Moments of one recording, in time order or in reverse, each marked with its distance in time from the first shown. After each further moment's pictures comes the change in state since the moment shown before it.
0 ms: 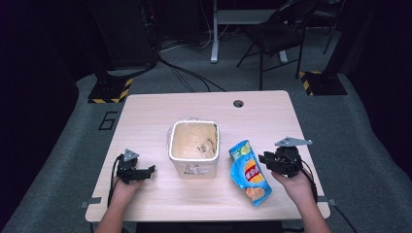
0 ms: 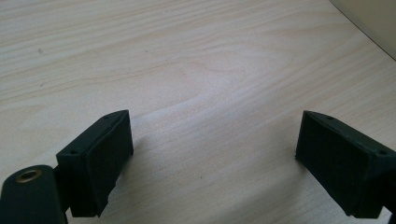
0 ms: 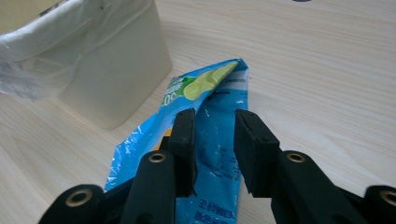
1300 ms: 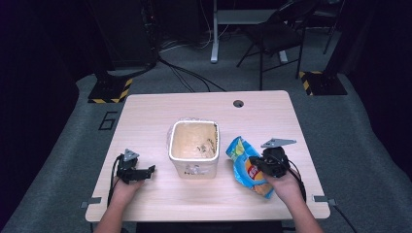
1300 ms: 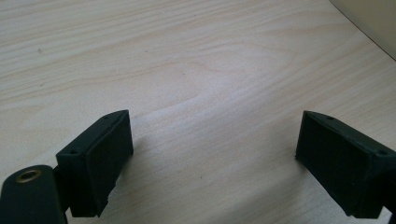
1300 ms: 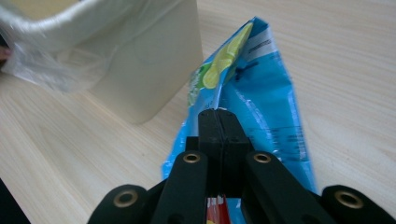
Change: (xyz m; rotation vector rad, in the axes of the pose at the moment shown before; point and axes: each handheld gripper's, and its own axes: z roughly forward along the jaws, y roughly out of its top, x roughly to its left) left arm 0.000 0.000 0.000 -0.001 -0.002 0.001; right arm 0.022 0.007 0.016 0.043 0.064 -0.043
